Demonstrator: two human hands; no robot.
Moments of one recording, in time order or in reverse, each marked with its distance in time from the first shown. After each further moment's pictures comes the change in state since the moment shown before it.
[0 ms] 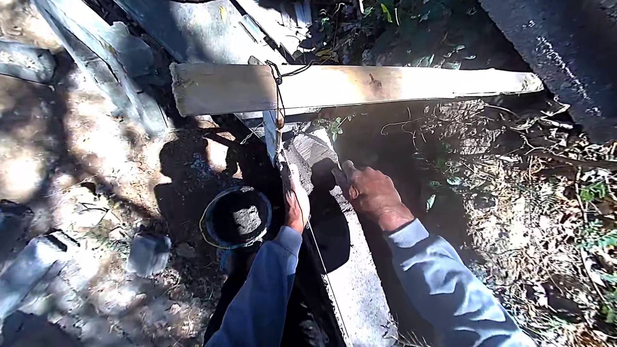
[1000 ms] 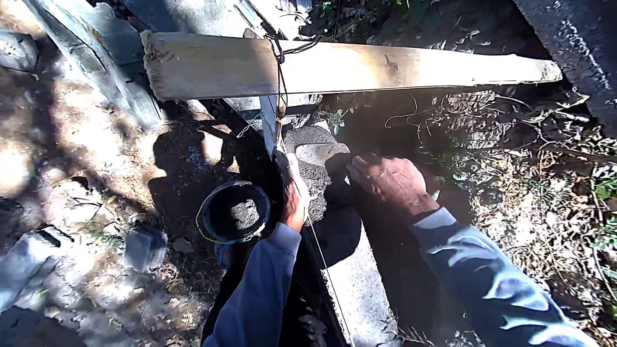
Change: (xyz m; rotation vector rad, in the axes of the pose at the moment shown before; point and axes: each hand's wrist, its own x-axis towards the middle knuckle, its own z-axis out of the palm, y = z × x) left_hand -0.005 0.020 -0.005 0.033 -0.067 -0.065; right_hand 0.017 0.058 0.024 -0.239 0.327 -0.353
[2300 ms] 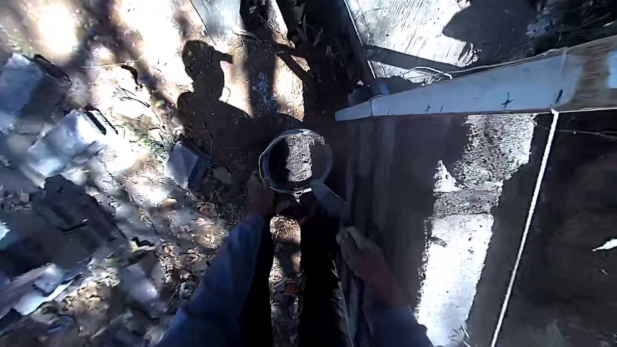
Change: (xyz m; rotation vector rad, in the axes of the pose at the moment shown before) left_hand 0.063 -0.218 -0.372 0.553 0.261 -0.299; right_hand -0.069 -0.305 0.131 1.018 -0.660 0.387
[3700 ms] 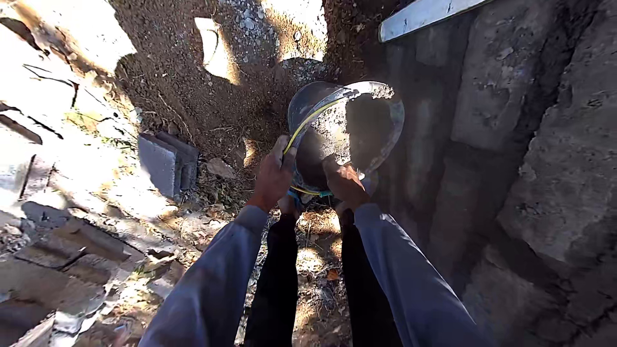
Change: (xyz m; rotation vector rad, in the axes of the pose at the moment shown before) left_hand 0.145 -0.066 0.027 0.153 -0.433 0.315; right_hand 0.343 0.065 0.173 -0.335 -0.036 0.091
